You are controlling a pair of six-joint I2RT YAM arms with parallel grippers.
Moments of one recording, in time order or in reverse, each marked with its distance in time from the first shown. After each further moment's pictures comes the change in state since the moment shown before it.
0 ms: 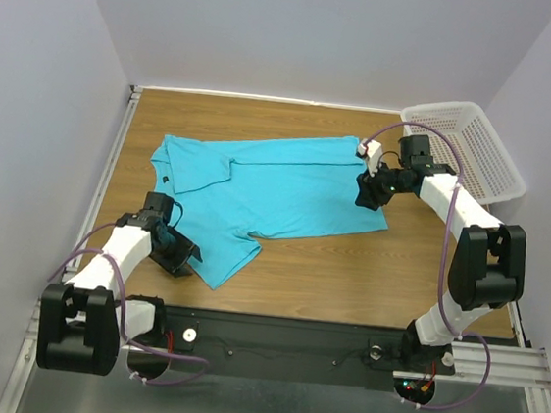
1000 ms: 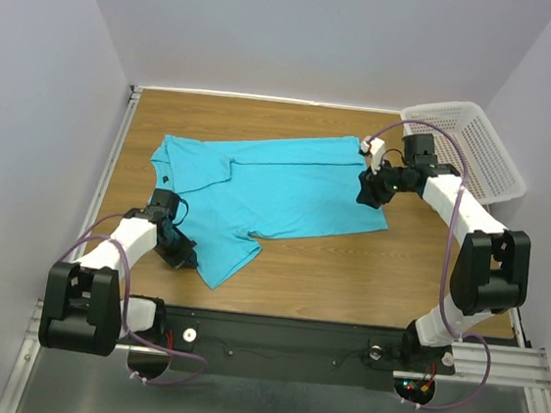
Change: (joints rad) left arm -0.028 0.114 0.013 0.070 -0.047 0.068; right arm -0.009 -0.034 0.000 0.000 -0.016 0.010
